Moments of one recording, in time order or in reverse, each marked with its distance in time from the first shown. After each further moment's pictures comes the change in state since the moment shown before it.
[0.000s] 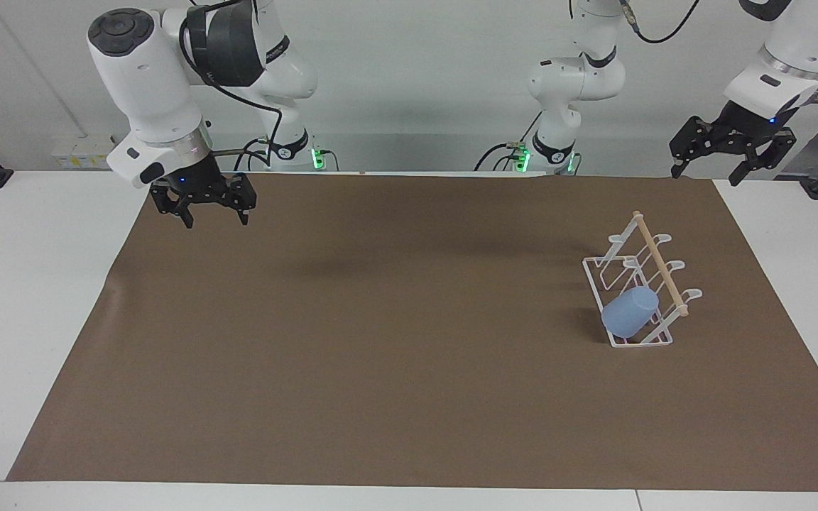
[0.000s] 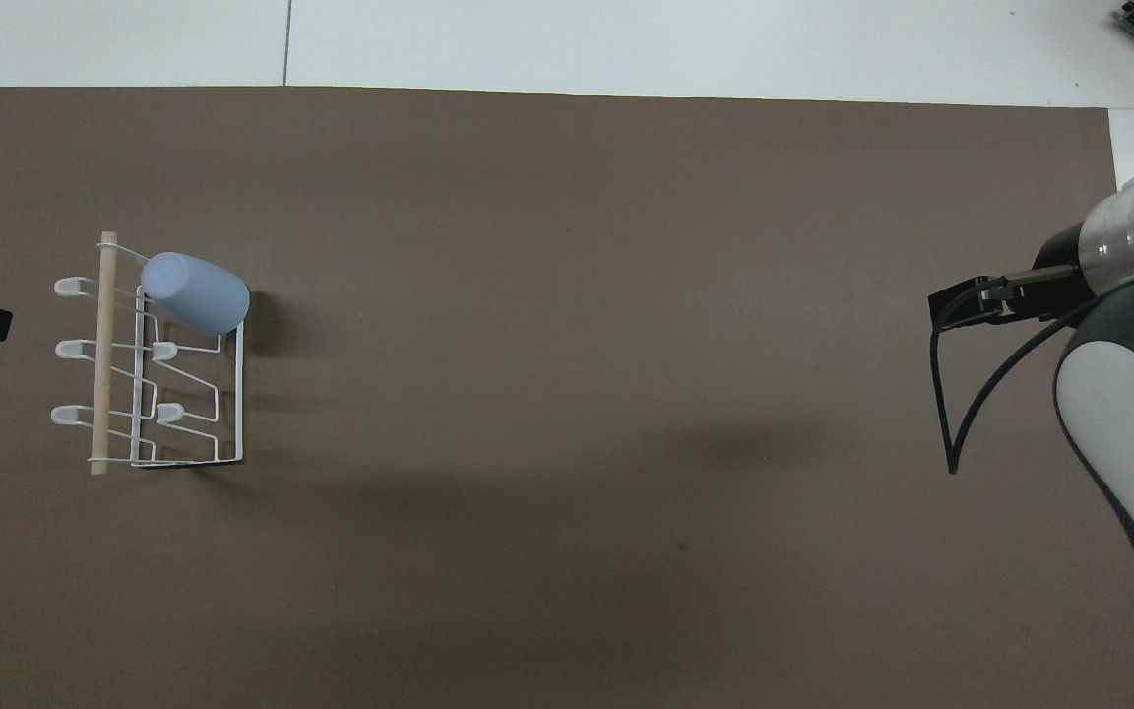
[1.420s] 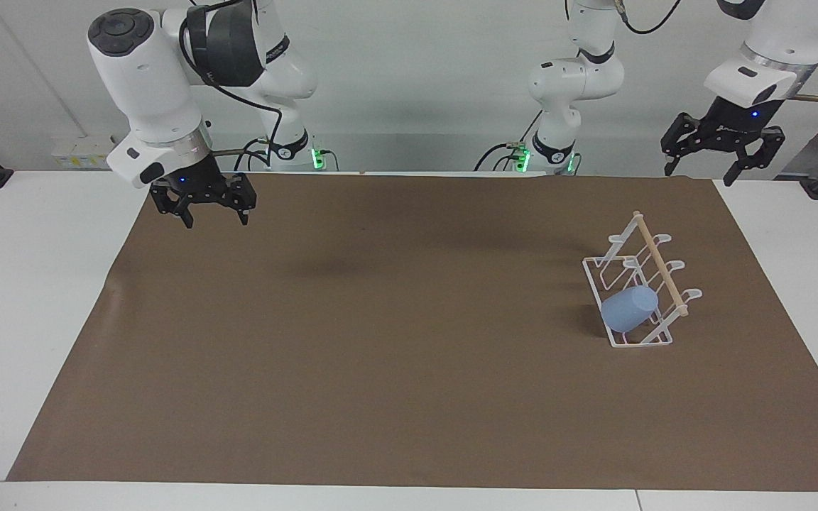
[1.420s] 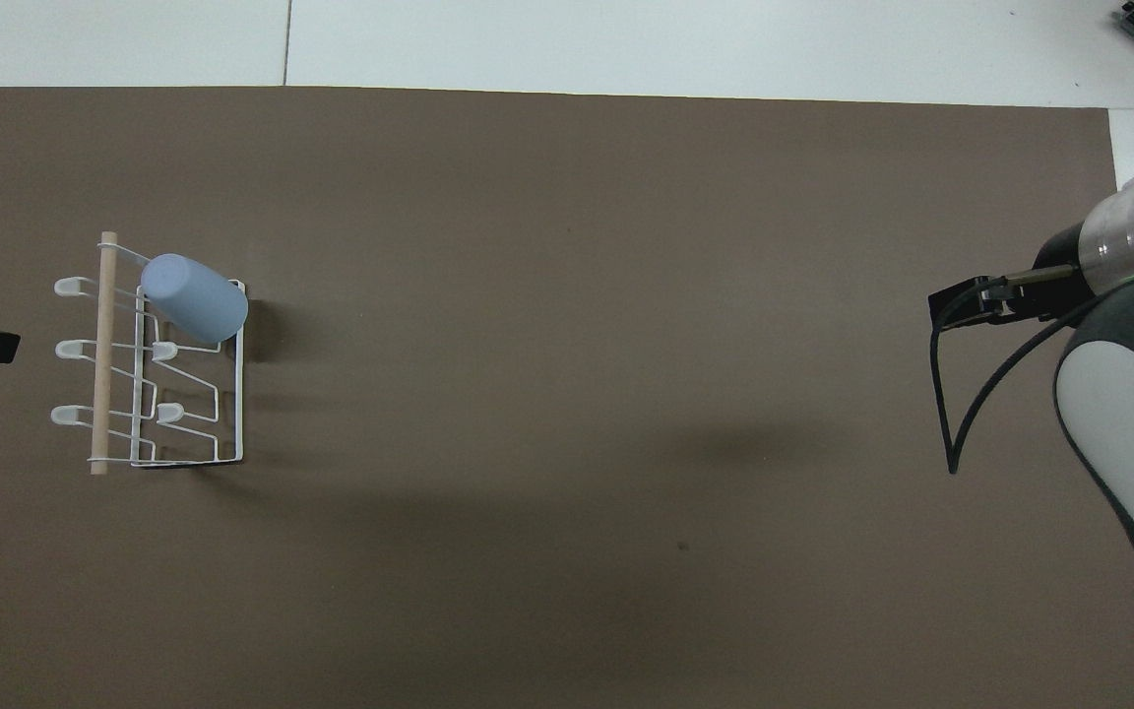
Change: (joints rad) left arm 0.048 -0.099 -0.047 -0.150 0.015 0.114 0.134; right arm 0.000 0.000 0.000 0.000 0.000 0.000 0.000
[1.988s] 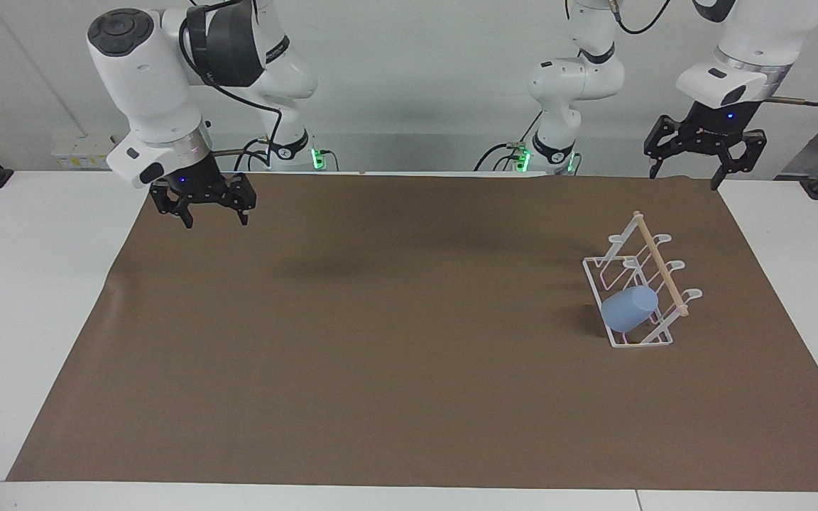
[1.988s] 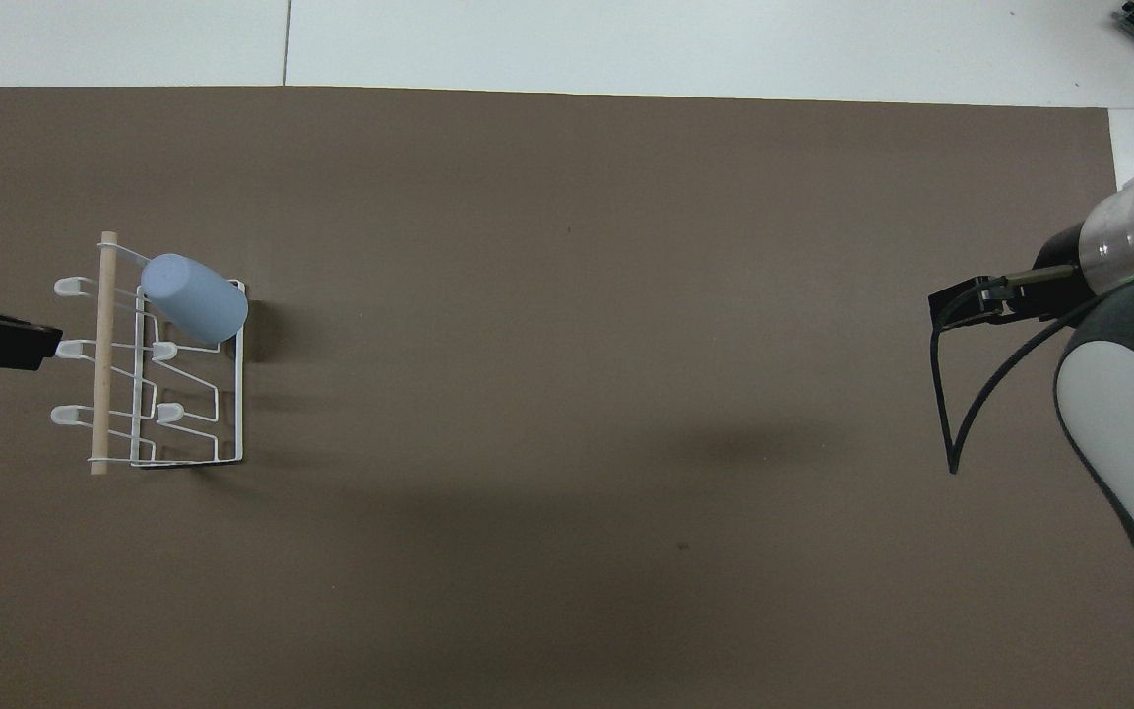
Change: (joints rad) left arm 0.049 -0.013 -0.110 -0.028 0.009 0.056 0.000; right arm 0.000 0.000 0.000 0.000 0.000 0.000 0.000
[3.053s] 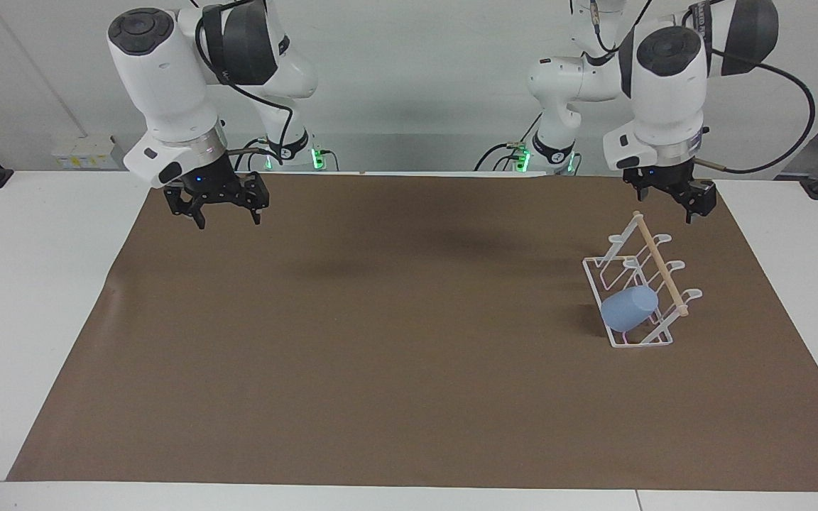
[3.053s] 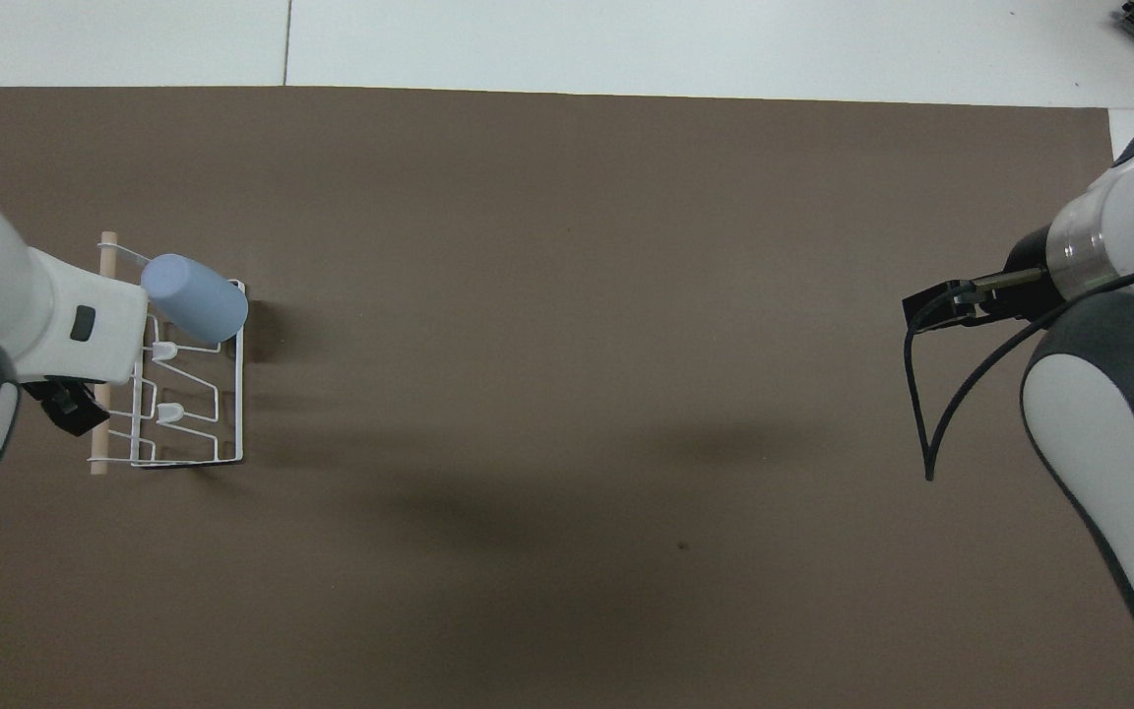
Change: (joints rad) left arm -0.184 0.016 0.015 -0.176 0.395 0.016 0.339; right arm 0.024 0.001 0.013 0.000 -0.001 0.004 -0.001
